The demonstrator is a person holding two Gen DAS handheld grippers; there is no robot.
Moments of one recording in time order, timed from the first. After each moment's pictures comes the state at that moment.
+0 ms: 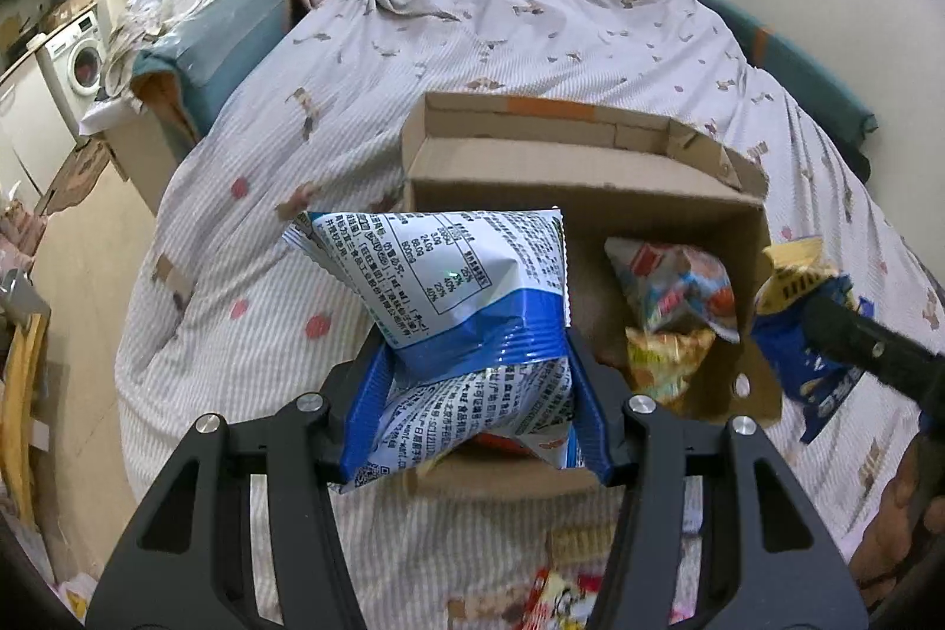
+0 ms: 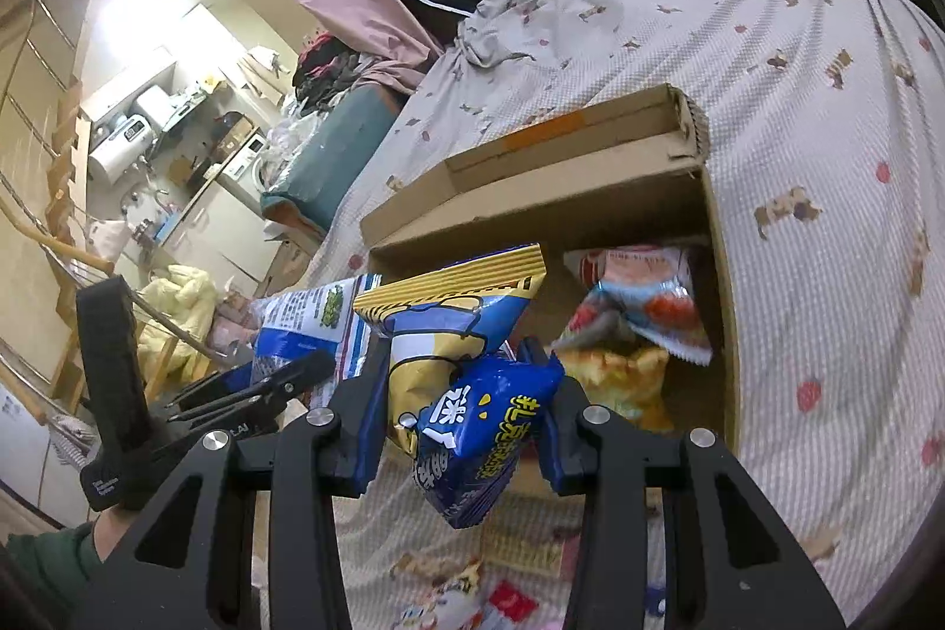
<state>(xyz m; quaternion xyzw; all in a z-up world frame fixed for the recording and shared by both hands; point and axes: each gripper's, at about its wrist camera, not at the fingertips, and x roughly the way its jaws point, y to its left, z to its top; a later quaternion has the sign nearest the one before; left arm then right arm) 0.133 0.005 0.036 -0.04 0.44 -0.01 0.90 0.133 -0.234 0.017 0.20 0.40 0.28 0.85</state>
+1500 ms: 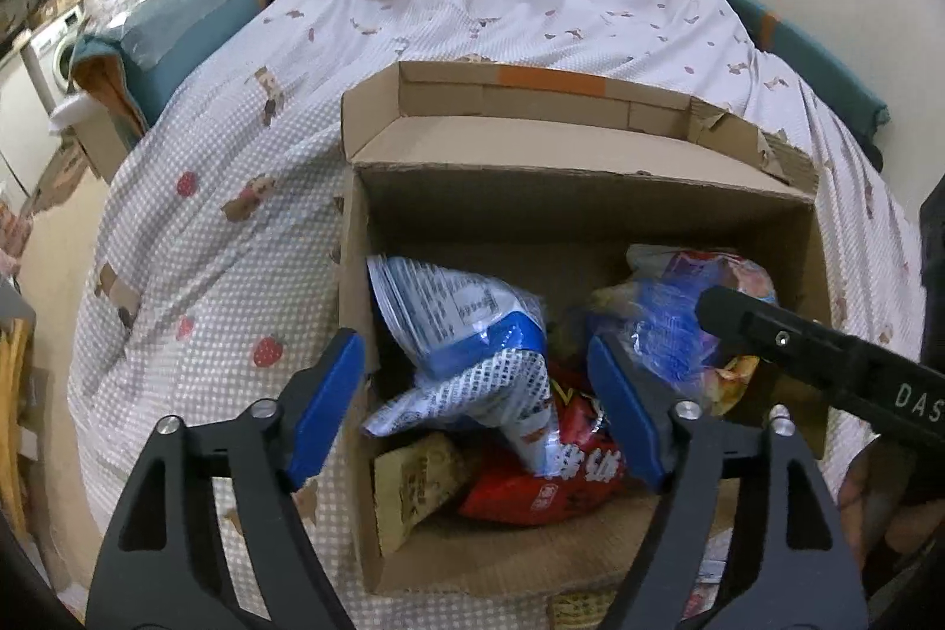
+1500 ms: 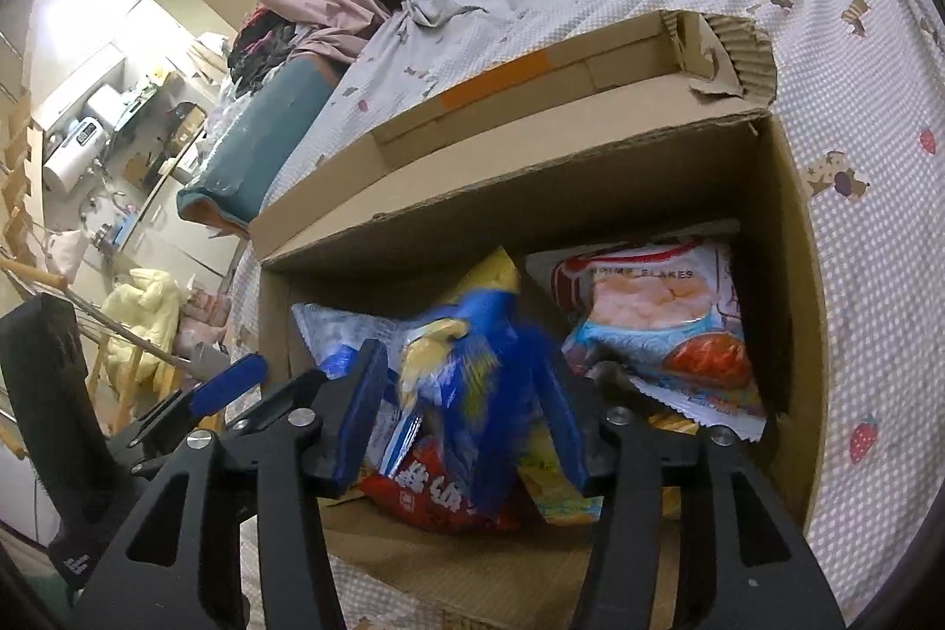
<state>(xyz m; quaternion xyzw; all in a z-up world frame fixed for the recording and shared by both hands) 0.175 -0.004 -0.011 -0.04 0.45 -0.02 0.89 0.202 -0.203 -0.046 0.21 0.45 0.25 0.83</state>
